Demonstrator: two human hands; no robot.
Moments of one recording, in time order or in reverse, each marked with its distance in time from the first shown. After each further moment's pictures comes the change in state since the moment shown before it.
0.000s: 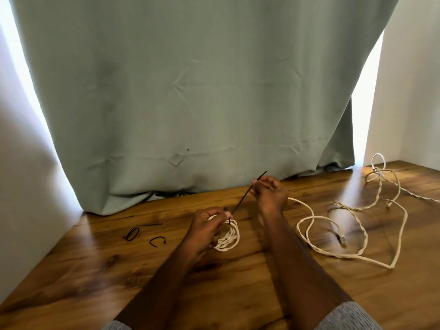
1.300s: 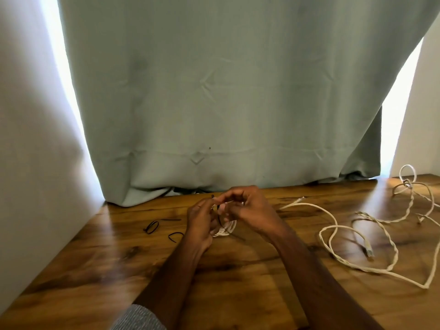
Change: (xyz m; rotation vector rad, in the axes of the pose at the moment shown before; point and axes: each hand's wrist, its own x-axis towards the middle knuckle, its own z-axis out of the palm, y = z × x) left_hand 0.024 -0.003 -0.040 -0.352 0.372 -0.038; right_hand -0.090 -0.024 0.033 -0.626 -0.959 -0.150
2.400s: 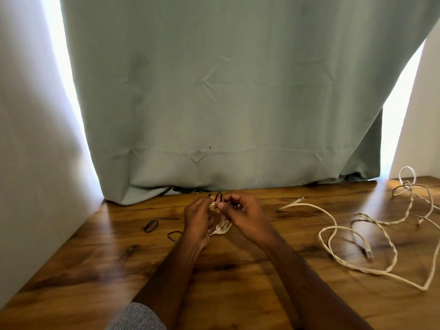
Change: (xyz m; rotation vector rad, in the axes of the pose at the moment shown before) left_hand 0.009 -0.005 -0.005 -0.026 0.034 0.049; right_hand 0.002 0.025 0.017 -0.054 0.105 -0.149
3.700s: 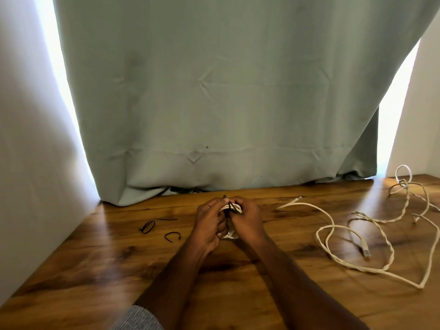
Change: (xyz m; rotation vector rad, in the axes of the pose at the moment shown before) left_hand -0.015 -0.007 0.019 -0.001 -0.223 -0.055; right_hand 0.007 0.051 0.012 -0.030 0.286 0.187
